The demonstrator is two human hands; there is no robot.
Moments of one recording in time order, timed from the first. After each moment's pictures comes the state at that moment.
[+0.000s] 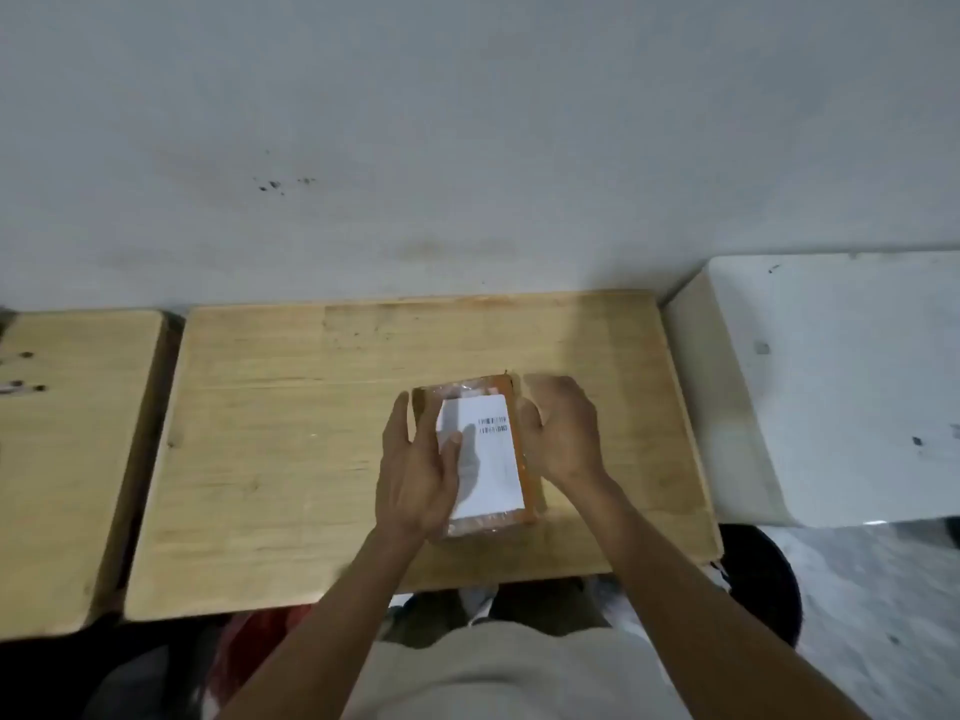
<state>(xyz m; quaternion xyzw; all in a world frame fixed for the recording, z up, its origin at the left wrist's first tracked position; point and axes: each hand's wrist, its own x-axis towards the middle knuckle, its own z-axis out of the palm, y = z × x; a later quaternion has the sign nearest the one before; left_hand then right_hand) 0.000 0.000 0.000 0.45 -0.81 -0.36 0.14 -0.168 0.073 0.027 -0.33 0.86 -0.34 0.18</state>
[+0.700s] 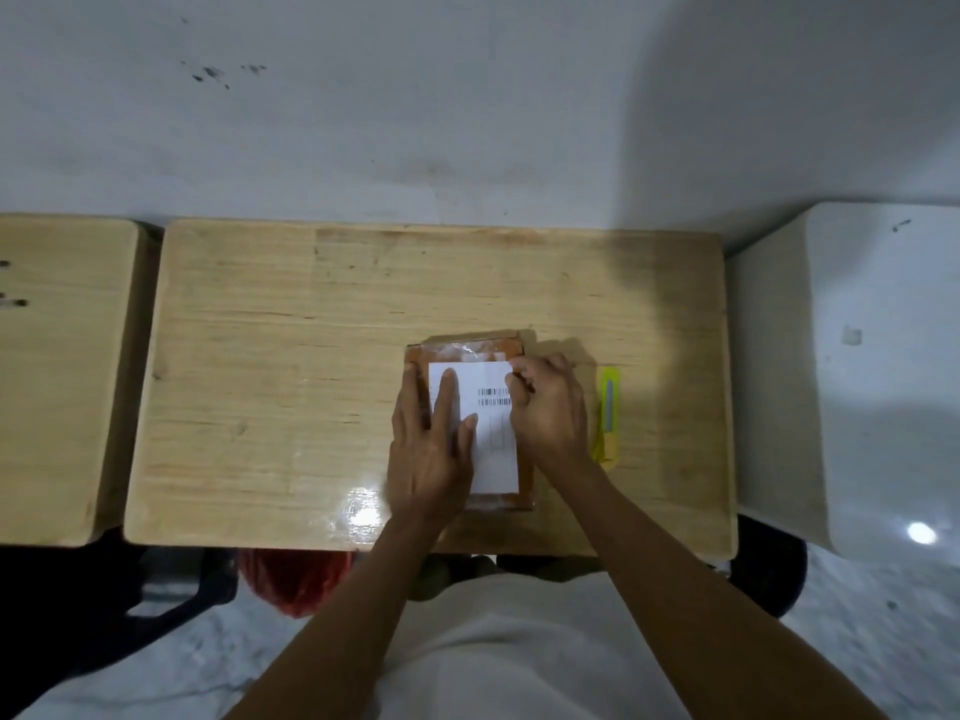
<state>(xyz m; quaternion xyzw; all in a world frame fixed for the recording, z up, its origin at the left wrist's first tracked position) -0.027 0.024 -0.051 0.51 -0.80 -0.31 0.05 -0.182 0.049 -0.026 -0.33 0.86 -0.27 0.28</state>
